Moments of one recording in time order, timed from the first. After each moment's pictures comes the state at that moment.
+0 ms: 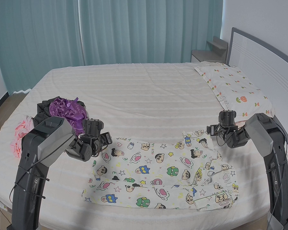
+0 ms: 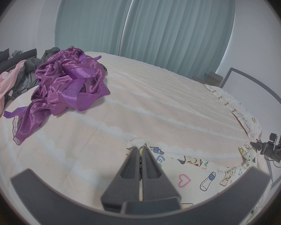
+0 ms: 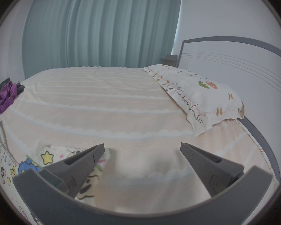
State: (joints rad) left arm -0.22 2.64 -1.46 -0.65 0.17 -0.42; right arm 0.07 2.72 -1.67 -0.61 -0.26 -0.01
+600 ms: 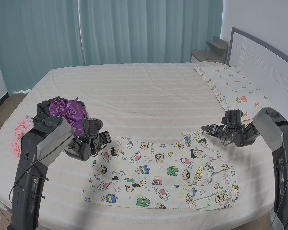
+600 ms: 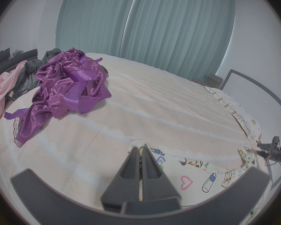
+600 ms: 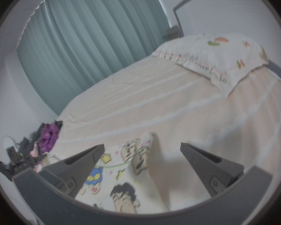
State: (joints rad) left arm -0.21 2.63 -1.45 -0.67 0.17 -0.42; right arm 0.05 2.59 -1.46 -0.57 0.19 0.38
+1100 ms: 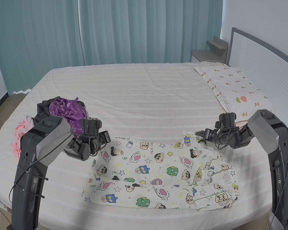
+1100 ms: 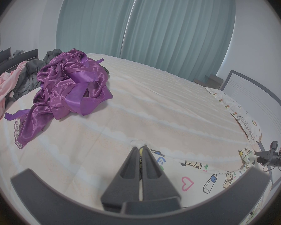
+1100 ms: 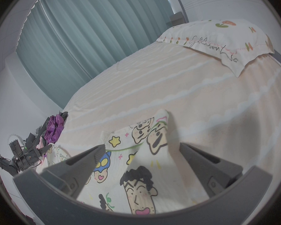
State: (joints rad) left arm -0.21 2.63 -1.45 -0.67 0.17 -0.42; right arm 0.09 2.64 -1.52 -0.50 0.22 0.37
